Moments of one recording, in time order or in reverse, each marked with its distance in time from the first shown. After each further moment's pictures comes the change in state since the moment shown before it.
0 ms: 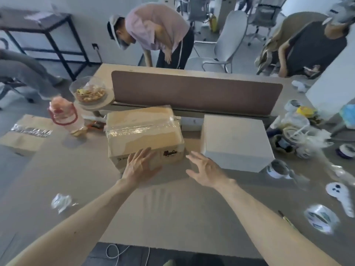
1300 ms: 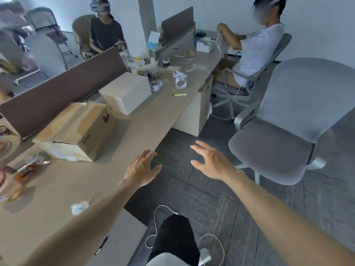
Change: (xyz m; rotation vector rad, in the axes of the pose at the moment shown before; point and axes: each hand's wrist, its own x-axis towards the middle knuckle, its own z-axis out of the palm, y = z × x) left_hand -0.323 -0.127 -0.054 0.100 -0.350 0.981; right_hand -0.380 -0.424 0.285 0.277 0.647 0.919
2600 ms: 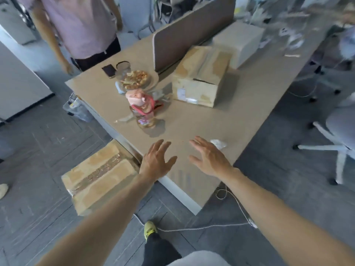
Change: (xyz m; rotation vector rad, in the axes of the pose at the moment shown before) left_hand -0.292 -0.504 -0.065 -0.162 0.073 -0.255; right_hand 0.031 -0.504 0.371 -0.004 -0.130 -0.247
